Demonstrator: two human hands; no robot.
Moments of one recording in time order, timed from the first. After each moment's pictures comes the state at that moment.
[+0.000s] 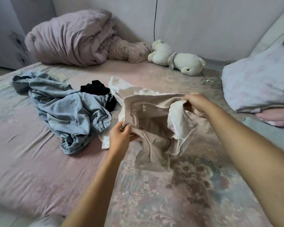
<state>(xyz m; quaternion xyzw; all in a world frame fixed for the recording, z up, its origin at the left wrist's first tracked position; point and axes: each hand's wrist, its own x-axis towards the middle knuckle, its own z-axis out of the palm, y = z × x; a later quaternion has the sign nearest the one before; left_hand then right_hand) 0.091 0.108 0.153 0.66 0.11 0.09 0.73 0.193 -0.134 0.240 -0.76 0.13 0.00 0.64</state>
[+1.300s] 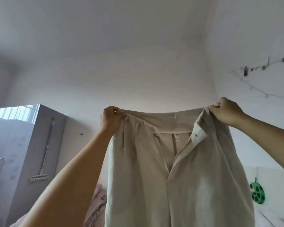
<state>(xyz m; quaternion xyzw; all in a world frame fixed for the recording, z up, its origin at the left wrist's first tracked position) 0.138 0.089 0.765 0.67 -0.18 0.51 0.52 0.061 -0.268 0.774 -0.78 0.03 -0.58 0.23</state>
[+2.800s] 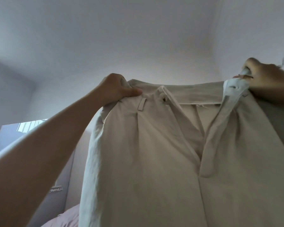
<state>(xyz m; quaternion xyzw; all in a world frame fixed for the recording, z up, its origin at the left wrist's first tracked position) 0.004 0.083 0.839 0.76 -0.26 0.55 0.25 -0.031 -0.287 0.817 -0.74 -0.09 -0.66 0.13</state>
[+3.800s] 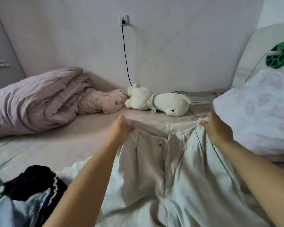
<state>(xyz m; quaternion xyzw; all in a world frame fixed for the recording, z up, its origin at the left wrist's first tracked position) 0.522 -0.013 0.214 0.91 -0.08 0.15 0.38 0.443 -0.323 0.211 -0.93 0.16 -0.26 0.20</state>
